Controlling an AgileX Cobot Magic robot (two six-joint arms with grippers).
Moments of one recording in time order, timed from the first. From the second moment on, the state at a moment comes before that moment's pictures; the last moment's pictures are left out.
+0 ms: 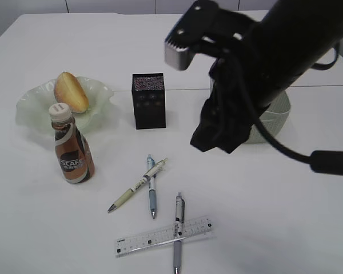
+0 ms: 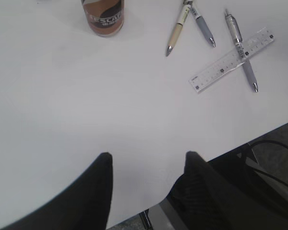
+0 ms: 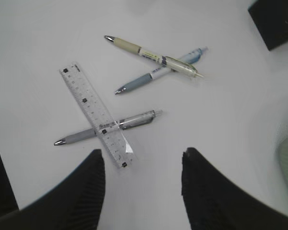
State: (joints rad) left arm -0.45 0.97 -1.01 -0.04 1.21 -0.14; right arm 0.53 1.53 -1.31 0.22 0.98 -0.72
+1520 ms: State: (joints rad) left arm -0.45 0.97 -1.01 -0.03 1.18 -0.12; right arm 0.74 2.11 -1.48 0.21 0.94 -1.03
